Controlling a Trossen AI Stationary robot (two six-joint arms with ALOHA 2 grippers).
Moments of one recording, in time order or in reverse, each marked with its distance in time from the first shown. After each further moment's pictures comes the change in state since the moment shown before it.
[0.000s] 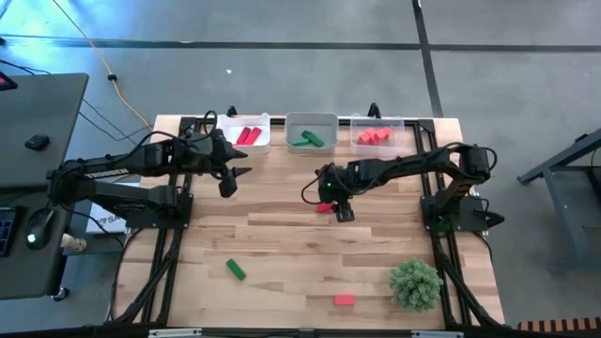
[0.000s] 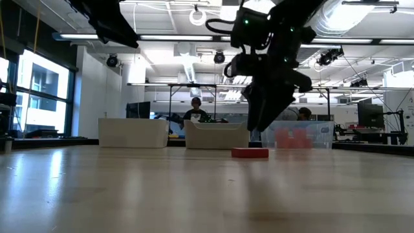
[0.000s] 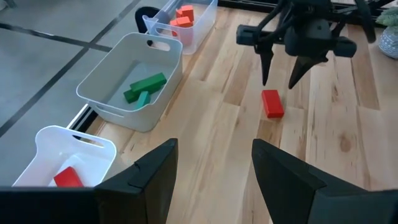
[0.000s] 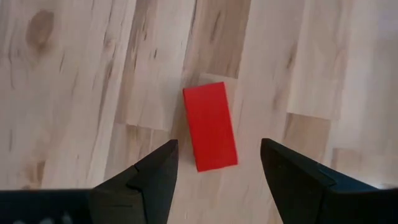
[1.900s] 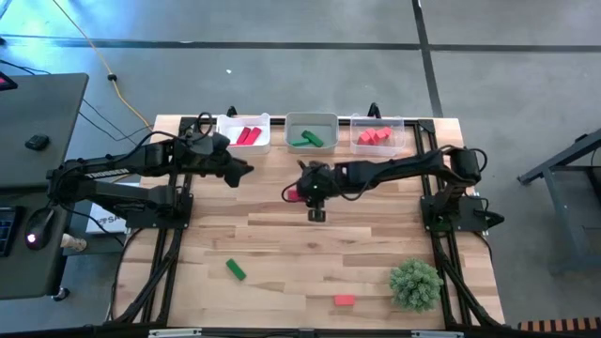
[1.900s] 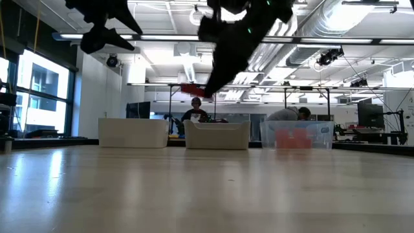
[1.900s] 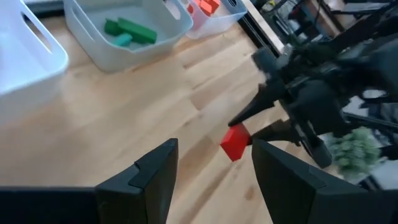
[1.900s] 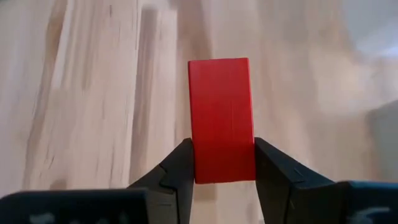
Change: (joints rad) left arm 0.000 0.003 0.000 0.000 0.048 -0.719; right arm 0.075 0.082 0.218 0.127 0.127 0.207
